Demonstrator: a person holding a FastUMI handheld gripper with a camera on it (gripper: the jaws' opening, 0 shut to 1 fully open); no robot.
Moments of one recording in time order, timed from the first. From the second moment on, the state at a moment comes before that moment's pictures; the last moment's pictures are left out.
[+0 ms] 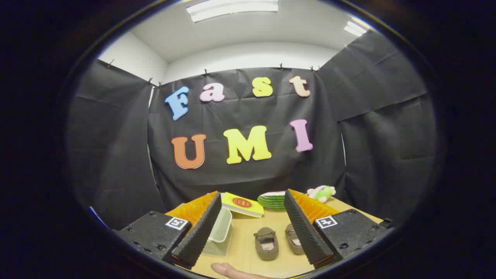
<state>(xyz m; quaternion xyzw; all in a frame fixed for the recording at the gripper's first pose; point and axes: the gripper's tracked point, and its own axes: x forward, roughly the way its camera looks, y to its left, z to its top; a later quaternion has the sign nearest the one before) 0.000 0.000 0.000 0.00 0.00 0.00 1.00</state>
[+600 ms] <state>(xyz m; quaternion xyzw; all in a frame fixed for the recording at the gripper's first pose) -0.002 0.005 -0.007 -0.03 0.01 0.00 1.00</state>
